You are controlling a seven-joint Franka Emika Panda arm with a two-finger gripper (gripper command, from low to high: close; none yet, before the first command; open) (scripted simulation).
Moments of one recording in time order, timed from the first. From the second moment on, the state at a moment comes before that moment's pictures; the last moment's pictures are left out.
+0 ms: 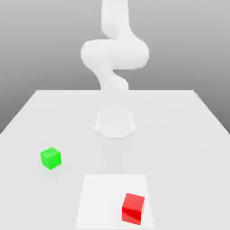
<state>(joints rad) -0.02 -0.71 0.02 -2.32 -0.01 2.34 0.84</state>
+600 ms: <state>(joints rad) -0.08 -0.05 0.15 -2.47 -0.09 2.61 1.16</state>
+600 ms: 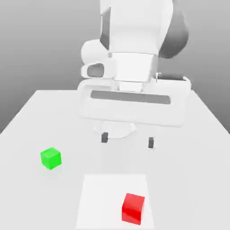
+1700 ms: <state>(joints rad) -0.40 -0.10 -0.07 -2.79 -0.11 2.69 1.61</state>
